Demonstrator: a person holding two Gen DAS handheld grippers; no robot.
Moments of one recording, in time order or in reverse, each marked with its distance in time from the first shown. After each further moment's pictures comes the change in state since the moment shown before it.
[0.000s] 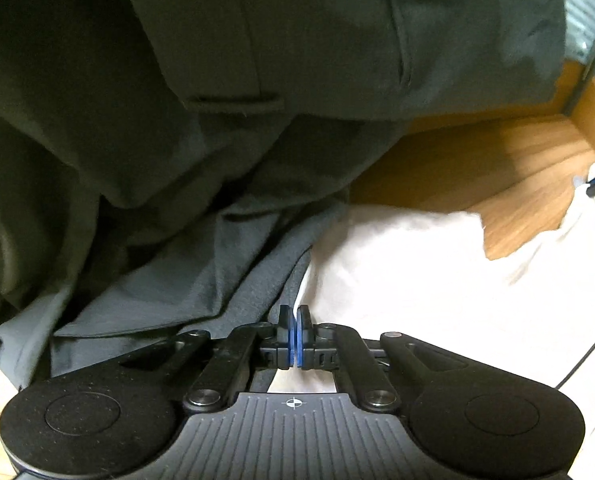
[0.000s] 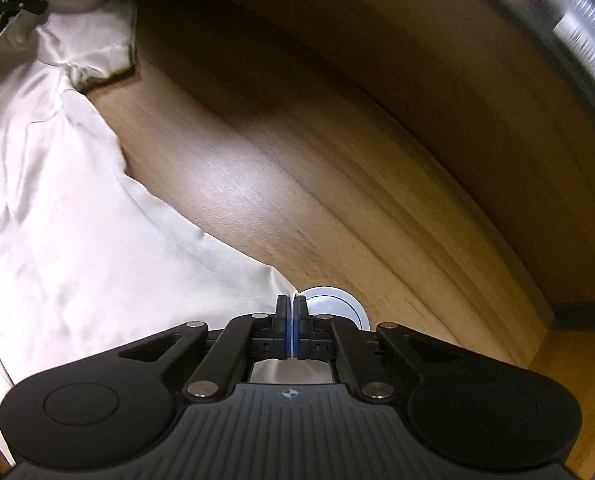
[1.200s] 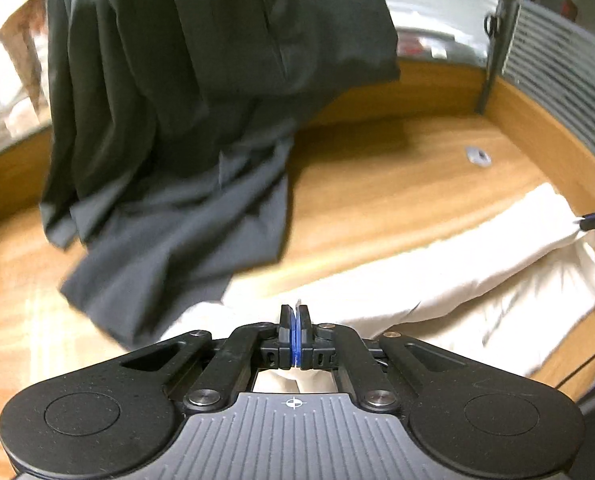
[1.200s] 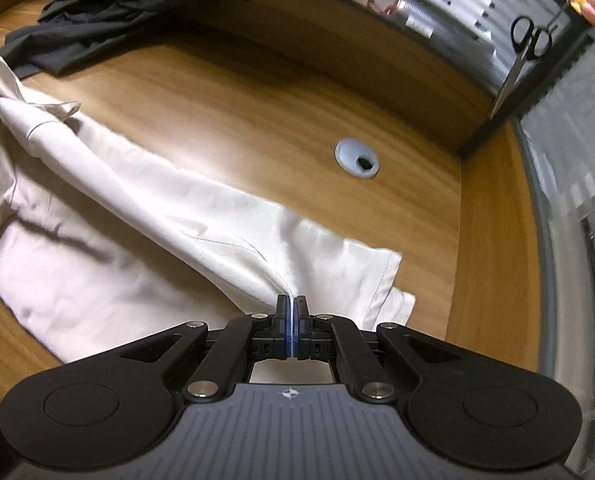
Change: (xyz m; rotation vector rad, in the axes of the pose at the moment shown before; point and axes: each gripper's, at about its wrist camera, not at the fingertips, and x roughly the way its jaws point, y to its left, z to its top) left arm -0.158 -0.060 -0.171 -0.022 -0.132 -0.010; right arm -0.098 0.201 -0.206 0.236 -0.209 -0.281
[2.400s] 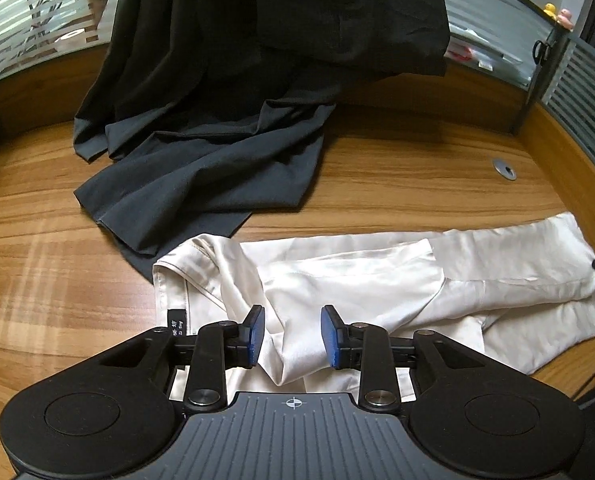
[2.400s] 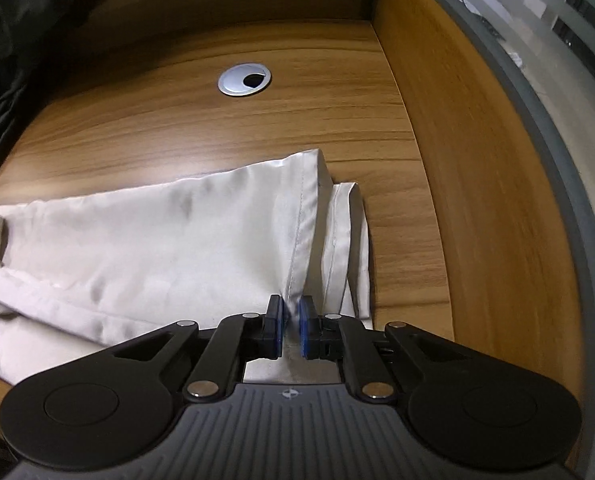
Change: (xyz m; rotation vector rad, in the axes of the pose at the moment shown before) left arm -0.007 0.018 -0.043 -0.214 0.007 0.023; right arm 0.034 -0.090 -0.050 0.510 0.107 0.101
